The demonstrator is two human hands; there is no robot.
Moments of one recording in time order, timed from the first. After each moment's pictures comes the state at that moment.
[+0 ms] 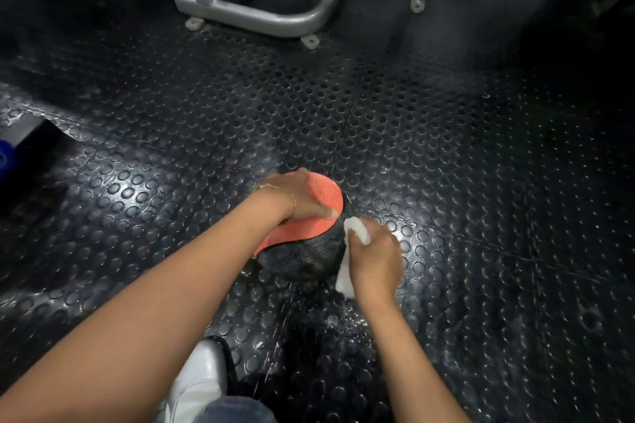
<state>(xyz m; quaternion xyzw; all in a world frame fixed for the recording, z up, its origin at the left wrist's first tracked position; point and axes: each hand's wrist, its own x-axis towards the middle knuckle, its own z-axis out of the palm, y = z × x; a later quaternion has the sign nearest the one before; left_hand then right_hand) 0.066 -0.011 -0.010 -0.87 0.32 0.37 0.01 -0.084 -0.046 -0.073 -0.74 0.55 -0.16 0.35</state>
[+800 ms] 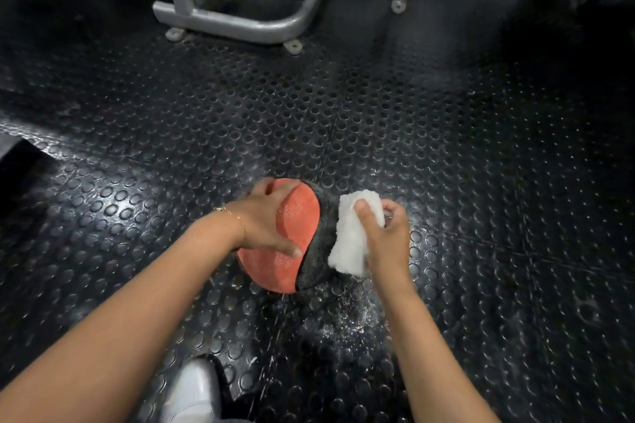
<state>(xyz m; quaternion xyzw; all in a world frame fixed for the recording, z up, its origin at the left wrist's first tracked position) 0.081 0.018 -0.027 -0.82 0.42 0.38 -0.01 -0.083 -0.084 -0.068 -0.57 0.49 -0.27 0.60</state>
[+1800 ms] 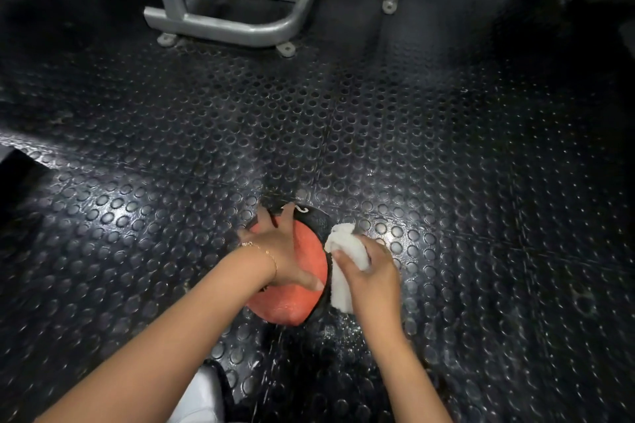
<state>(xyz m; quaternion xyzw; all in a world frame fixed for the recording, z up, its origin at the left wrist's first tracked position) 0.031 0.016 -0.027 -0.85 0.32 0.42 0.06 -0.110 -0.041 -0.069 -0.68 0.48 -0.22 0.51</state>
